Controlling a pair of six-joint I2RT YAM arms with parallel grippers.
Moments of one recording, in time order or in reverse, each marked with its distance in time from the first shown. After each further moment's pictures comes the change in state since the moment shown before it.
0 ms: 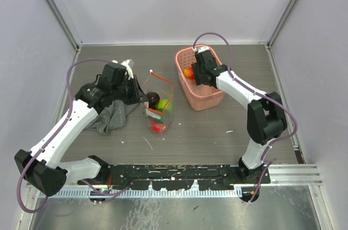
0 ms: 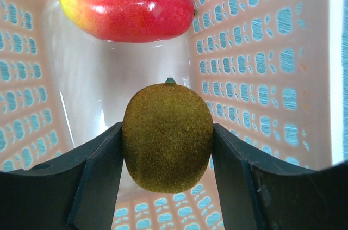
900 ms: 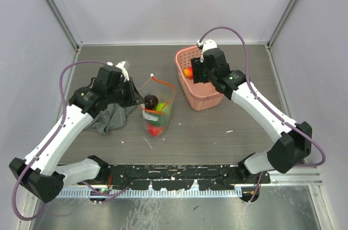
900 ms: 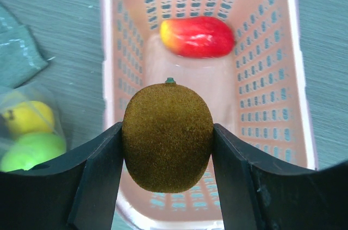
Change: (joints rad) left arm 0.000 -0.063 -0.006 -0.051 -0.033 0.001; right arm 0.082 -0.348 -0.043 -0.051 -0.106 0.091
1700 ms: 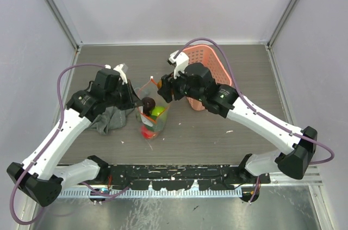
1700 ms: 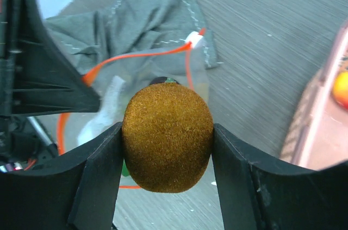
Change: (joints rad) left arm 0.000 -0.048 -0.032 -0.014 -0.010 -0.001; right arm 0.334 -0.092 0.002 0.100 -0.198 0.065
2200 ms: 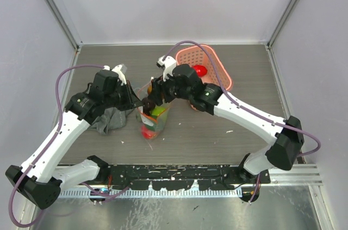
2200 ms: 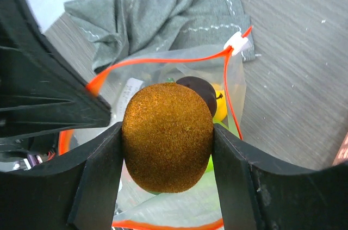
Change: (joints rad) left arm 0.000 -0.029 -0.026 0.025 0.001 0.000; right arm 0.027 0.111 0.002 0.101 -0.128 0.069
